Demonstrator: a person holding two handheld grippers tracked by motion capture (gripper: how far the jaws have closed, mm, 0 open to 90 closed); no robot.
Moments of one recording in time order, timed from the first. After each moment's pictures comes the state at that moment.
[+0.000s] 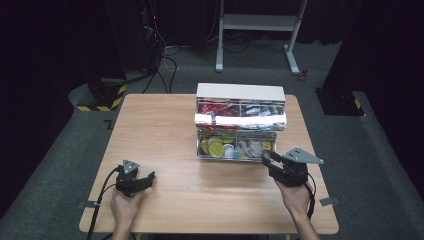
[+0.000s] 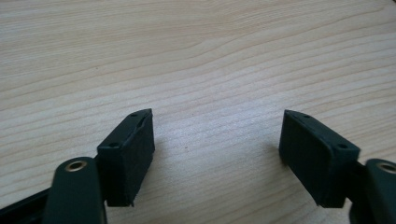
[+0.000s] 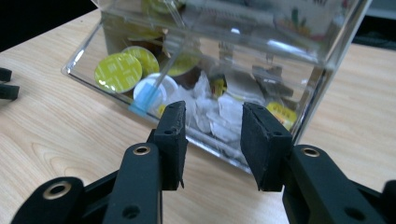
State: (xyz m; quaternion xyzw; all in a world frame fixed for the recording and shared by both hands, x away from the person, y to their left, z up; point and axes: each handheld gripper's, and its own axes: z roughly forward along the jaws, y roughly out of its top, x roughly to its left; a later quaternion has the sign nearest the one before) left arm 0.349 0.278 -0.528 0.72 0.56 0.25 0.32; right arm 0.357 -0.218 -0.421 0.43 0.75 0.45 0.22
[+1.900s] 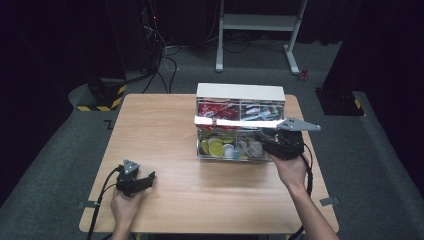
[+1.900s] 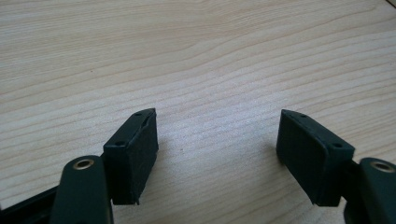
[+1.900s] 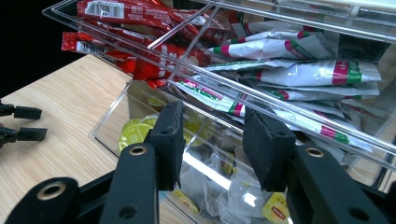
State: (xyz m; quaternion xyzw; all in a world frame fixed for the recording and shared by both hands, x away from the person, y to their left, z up) left arm 0.349 0.277 -0.529 0.72 0.55 0.25 0.33; right arm 0.396 -0.191 -0.348 0.39 0.76 0.47 0.22
